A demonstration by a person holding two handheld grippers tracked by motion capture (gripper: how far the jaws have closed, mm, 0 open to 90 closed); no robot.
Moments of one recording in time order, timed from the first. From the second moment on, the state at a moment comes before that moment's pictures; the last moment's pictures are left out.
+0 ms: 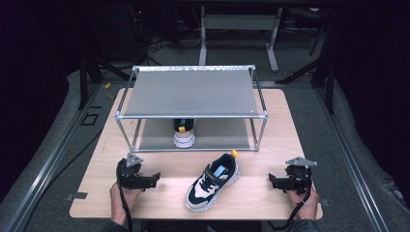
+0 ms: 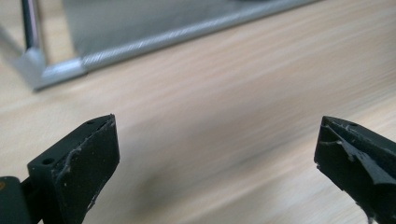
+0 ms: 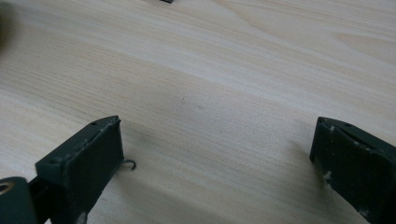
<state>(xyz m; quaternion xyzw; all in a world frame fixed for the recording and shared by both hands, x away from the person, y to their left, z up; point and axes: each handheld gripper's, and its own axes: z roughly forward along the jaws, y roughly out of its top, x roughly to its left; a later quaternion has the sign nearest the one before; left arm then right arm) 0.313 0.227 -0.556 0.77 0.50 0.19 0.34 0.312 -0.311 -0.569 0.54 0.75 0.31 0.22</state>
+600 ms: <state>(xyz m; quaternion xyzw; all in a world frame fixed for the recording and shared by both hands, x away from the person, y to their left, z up) 0.309 0.236 -0.573 0.78 0.50 0.21 0.32 0.300 -0.276 -0.515 0.43 0.81 0.35 0.16</state>
